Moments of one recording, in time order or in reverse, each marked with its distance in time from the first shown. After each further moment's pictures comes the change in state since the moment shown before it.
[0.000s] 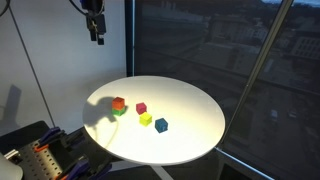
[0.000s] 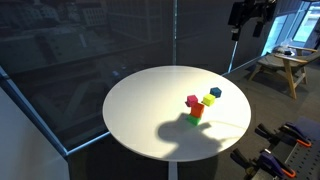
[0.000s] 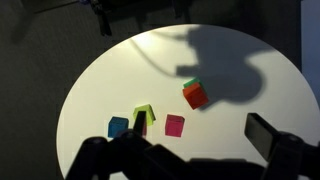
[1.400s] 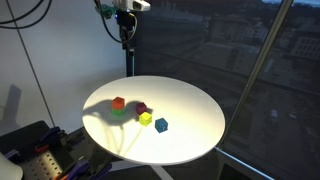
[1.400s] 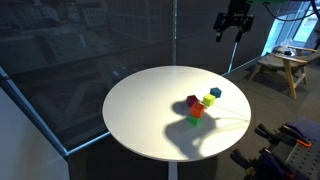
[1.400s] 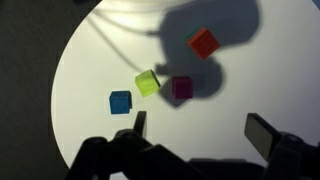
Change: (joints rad) arm -0.057 0.239 -0.114 0.097 0.042 0.230 -0.019
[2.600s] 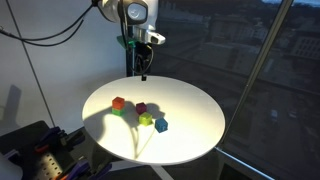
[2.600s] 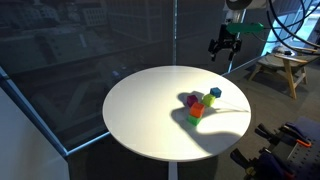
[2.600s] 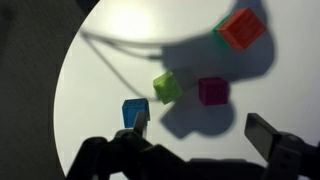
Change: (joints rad) arm -0.015 0.279 -0.062 0.068 -0.008 0.106 -0.025
